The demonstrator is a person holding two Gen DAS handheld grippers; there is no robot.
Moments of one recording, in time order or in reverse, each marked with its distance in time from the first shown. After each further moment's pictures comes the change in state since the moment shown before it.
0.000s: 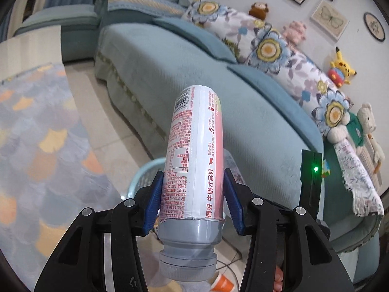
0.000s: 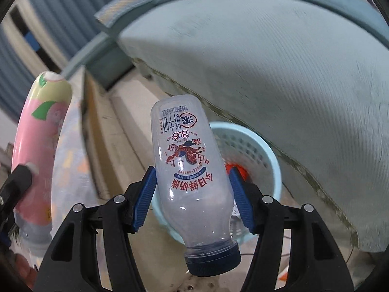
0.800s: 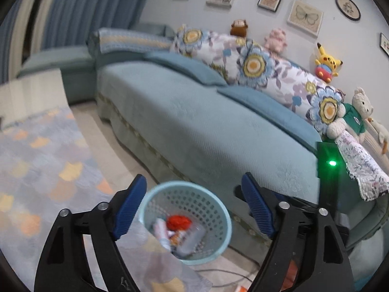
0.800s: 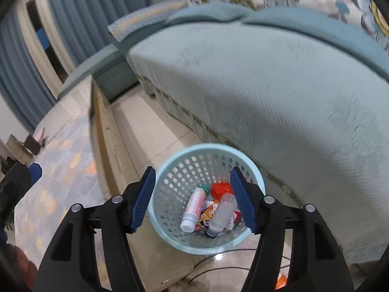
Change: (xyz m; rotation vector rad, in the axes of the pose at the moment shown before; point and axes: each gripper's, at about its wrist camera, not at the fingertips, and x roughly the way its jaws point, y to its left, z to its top) left arm -0.076 -0.038 -0.012 0.169 -0.222 0.071; right arm -0.067 0.019 -0.014 -0.116 -0.185 -0.011
